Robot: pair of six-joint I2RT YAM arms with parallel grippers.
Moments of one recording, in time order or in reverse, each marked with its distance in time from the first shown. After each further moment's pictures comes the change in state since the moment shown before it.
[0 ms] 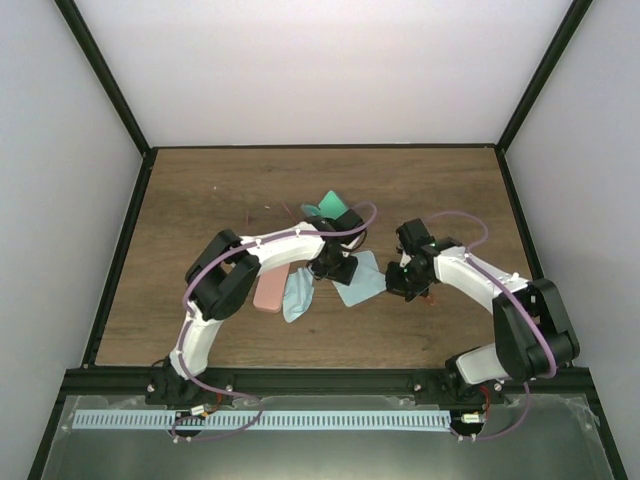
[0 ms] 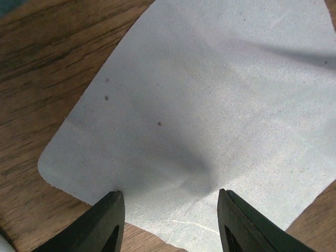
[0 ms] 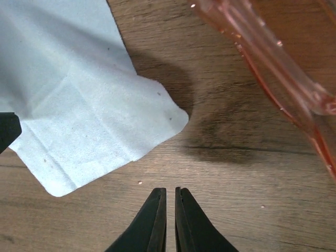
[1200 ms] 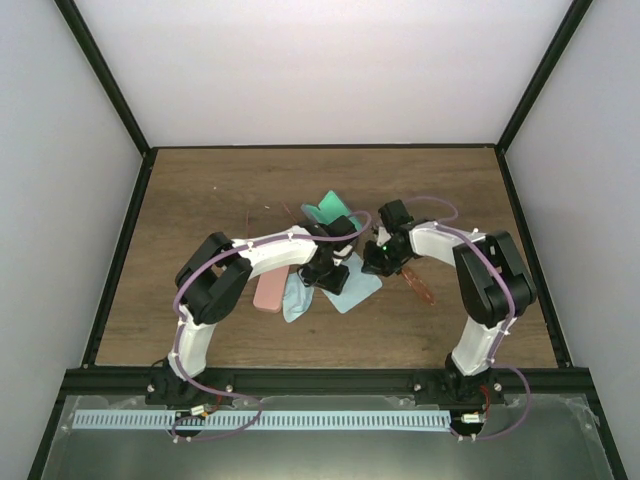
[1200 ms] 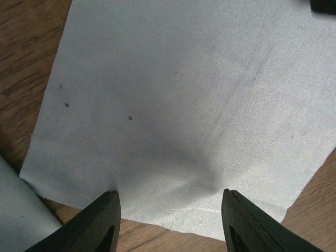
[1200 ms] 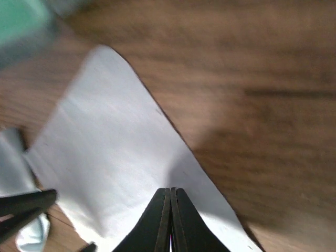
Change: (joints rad) left arm 0.002 -0.072 -0.102 -0.053 0.027 0.077; right arm 0.010 0.359 0.242 0.198 -0.214 -0.025
